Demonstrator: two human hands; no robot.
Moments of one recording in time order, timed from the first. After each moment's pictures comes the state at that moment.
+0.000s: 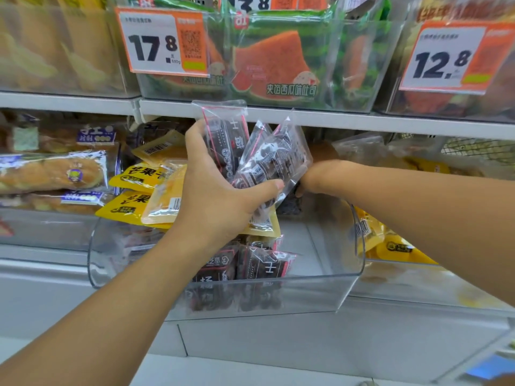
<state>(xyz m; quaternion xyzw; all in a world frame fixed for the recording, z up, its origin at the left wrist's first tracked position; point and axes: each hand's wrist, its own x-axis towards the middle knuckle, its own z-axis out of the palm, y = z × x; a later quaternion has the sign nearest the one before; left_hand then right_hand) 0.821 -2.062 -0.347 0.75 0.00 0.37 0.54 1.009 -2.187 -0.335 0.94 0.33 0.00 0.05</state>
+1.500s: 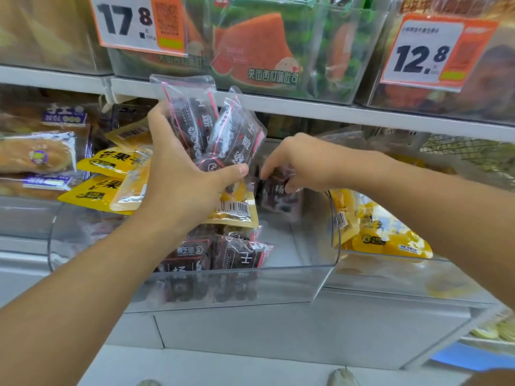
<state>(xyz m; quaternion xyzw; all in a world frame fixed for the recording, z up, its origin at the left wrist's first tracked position) 0.827 -2.055 -0.350 0.74 0.02 0.39 0.55 0.964 -2.218 -0.301 0.87 0.49 0.03 0.03</state>
